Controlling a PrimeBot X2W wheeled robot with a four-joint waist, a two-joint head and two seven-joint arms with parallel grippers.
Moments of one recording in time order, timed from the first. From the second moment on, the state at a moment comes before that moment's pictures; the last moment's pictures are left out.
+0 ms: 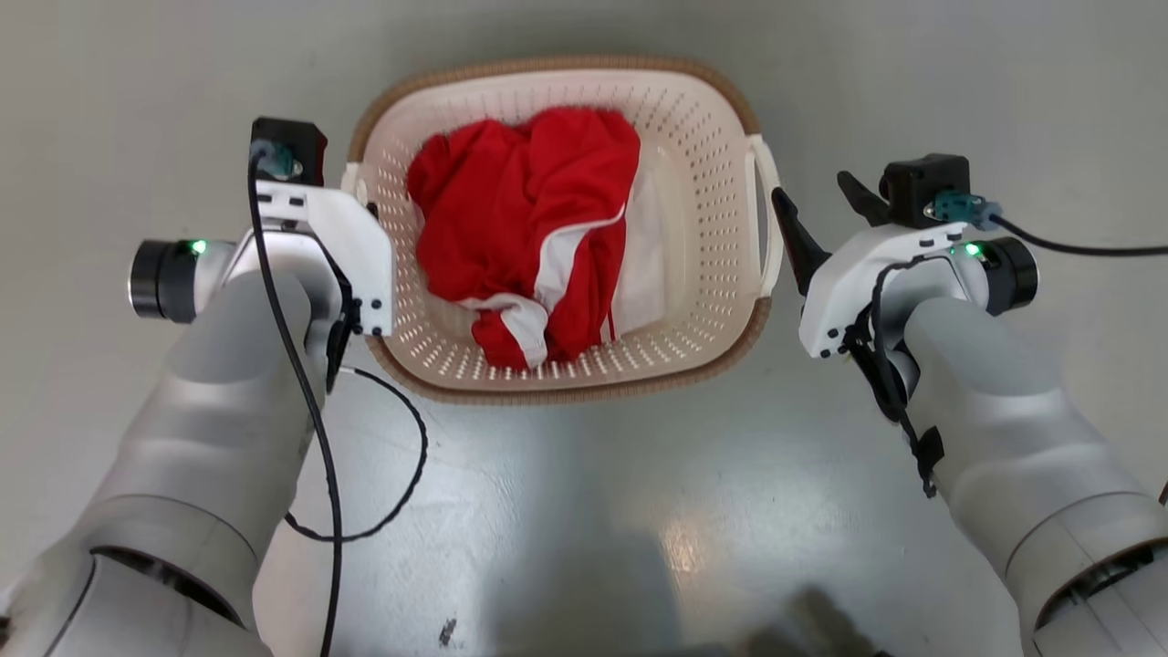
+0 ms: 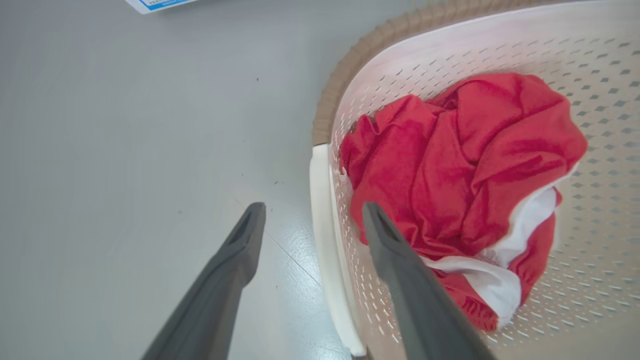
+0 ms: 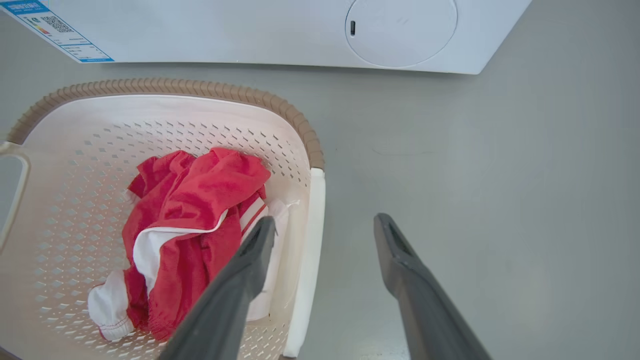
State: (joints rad) left arm -1.11 0.12 -0.77 1.29 -0.71 0.09 0.02; right arm -1.04 -0.06 0.56 1.30 0.54 0.13 -0.23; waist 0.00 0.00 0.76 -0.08
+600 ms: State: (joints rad) left arm -0.90 0.07 -0.71 1.29 -0.81 -0.01 -0.17; right arm -0.83 -0.13 0.31 1.12 0.28 0.13 -0.25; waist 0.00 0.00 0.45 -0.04
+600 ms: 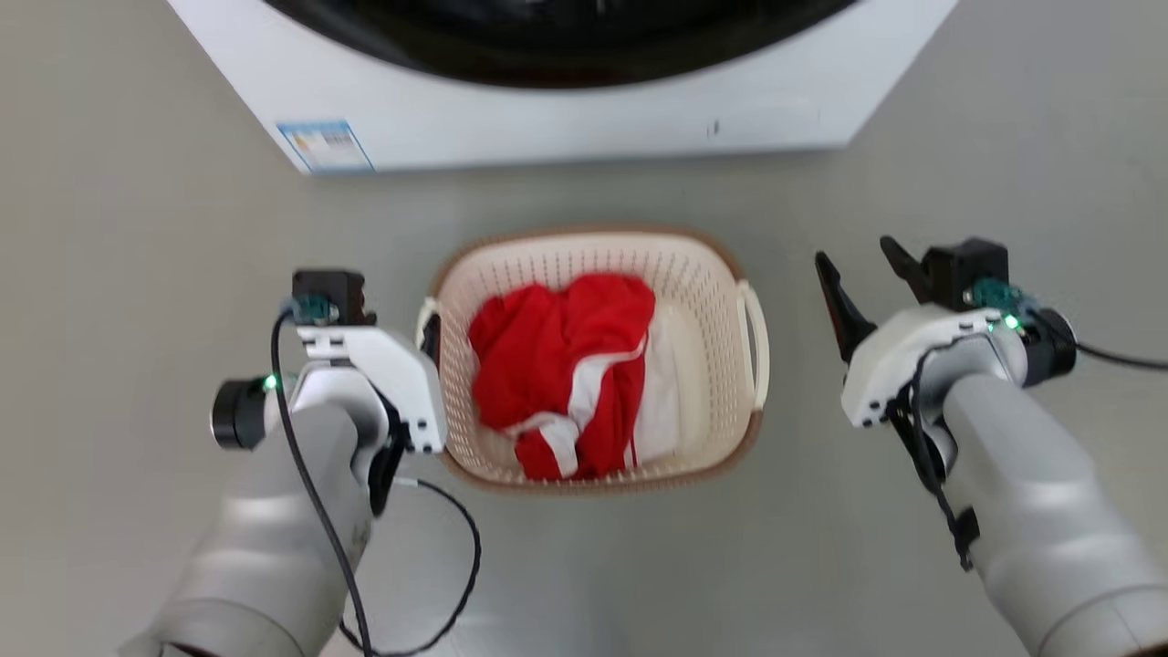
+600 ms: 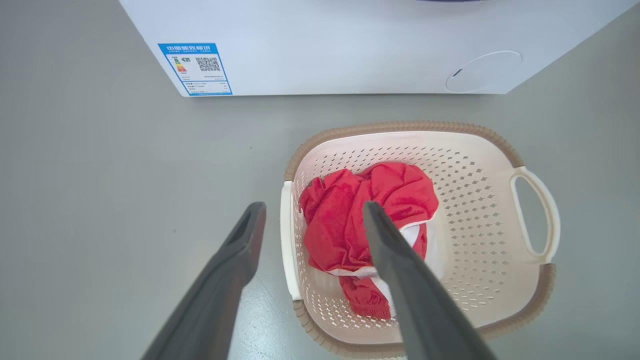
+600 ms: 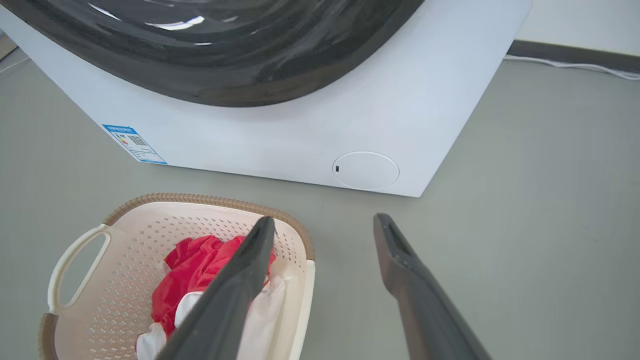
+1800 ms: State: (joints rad) left arm -0.39 0.23 -0.40 0.75 -0.75 0.08 -0.25; right arm -0.30 -0.16 0.05 0.55 0.04 0.13 -0.25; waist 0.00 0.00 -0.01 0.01
